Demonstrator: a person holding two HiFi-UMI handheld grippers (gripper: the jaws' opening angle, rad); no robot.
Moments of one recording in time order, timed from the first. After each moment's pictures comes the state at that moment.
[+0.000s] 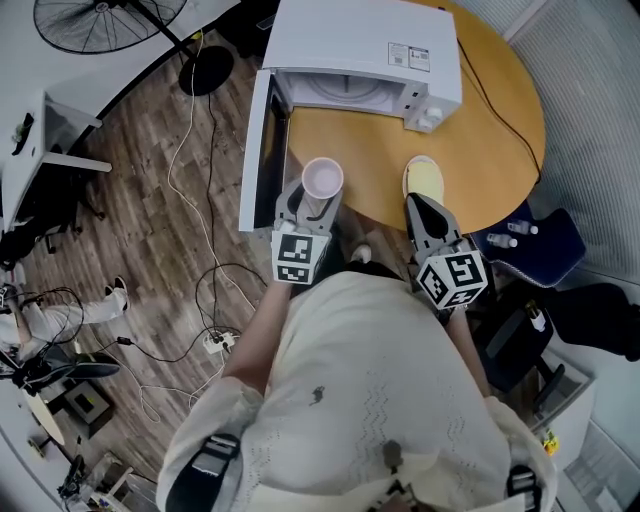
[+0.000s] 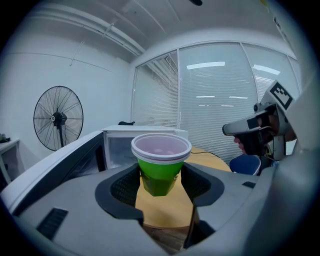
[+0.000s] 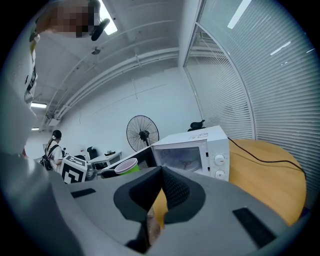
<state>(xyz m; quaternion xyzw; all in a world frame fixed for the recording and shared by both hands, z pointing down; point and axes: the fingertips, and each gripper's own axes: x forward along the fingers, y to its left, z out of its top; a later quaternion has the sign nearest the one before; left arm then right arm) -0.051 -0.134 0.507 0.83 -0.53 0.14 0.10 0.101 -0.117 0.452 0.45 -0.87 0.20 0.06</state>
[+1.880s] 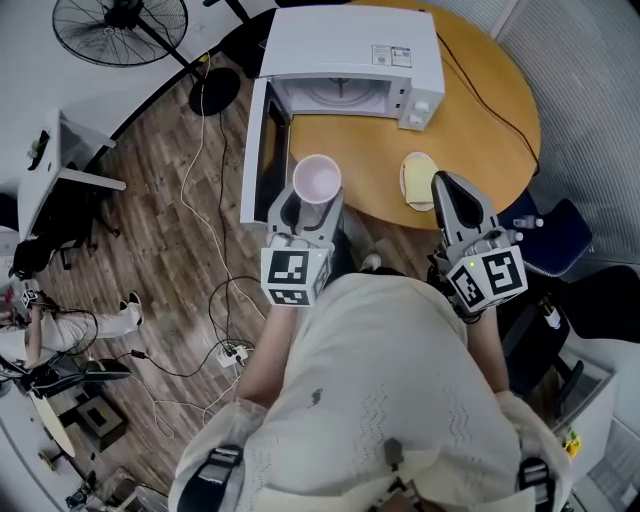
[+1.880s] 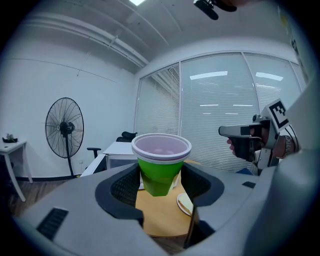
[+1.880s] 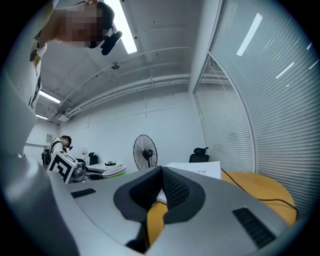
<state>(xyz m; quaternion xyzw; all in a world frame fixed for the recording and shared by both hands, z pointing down) -0.019 -0.079 0.391 0.82 -0.56 0.09 0.10 0.152 -0.084 0.333 0.44 -0.89 0.08 -0.01</state>
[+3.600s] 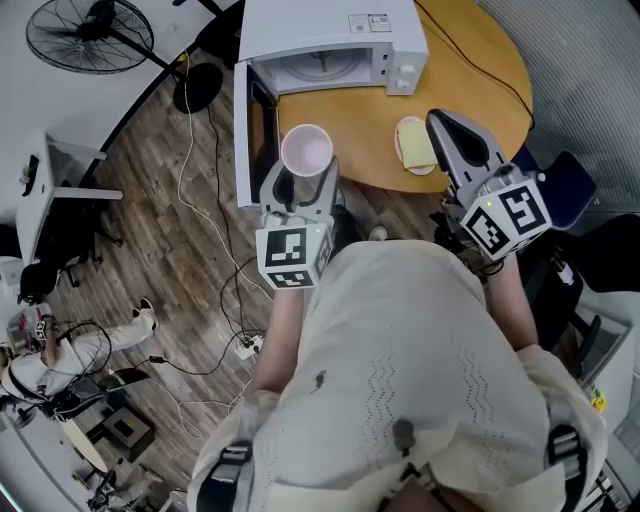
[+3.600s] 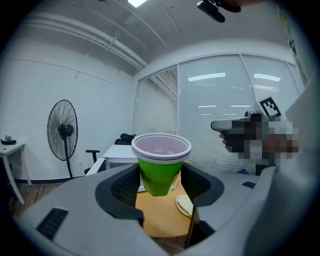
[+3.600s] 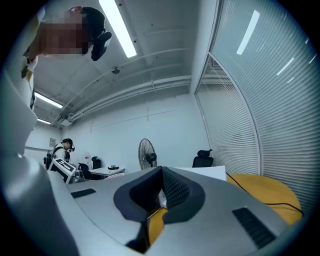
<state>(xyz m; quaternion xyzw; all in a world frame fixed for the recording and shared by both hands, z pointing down) -0.020 -0.066 0.377 0.83 -0.55 0.08 0.09 0.145 -0.089 0.303 0.42 -0.90 0.08 -0.03</state>
